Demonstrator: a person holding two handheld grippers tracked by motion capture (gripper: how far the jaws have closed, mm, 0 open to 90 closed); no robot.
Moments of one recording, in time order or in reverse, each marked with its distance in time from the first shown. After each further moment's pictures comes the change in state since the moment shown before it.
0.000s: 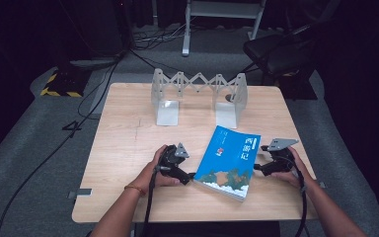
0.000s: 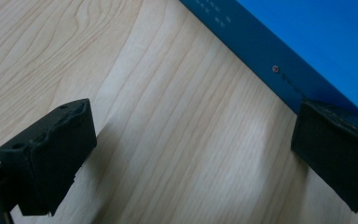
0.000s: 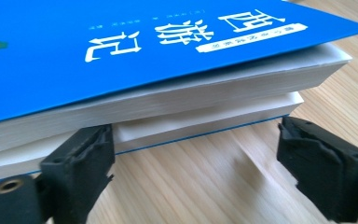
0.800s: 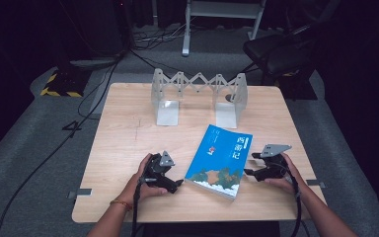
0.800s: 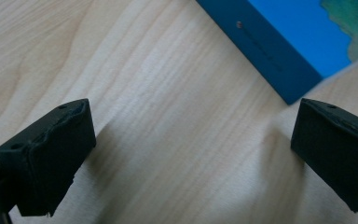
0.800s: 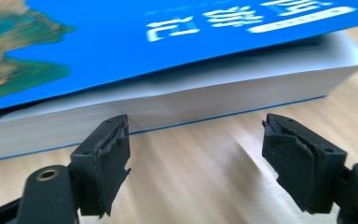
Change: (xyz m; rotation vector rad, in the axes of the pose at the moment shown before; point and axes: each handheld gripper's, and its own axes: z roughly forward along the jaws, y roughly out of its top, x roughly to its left) left arm -0.015 -0.034 -0.029 0.003 0.060 -0.068; right arm 0.032 0.006 0.004 0.003 0.048 -0.009
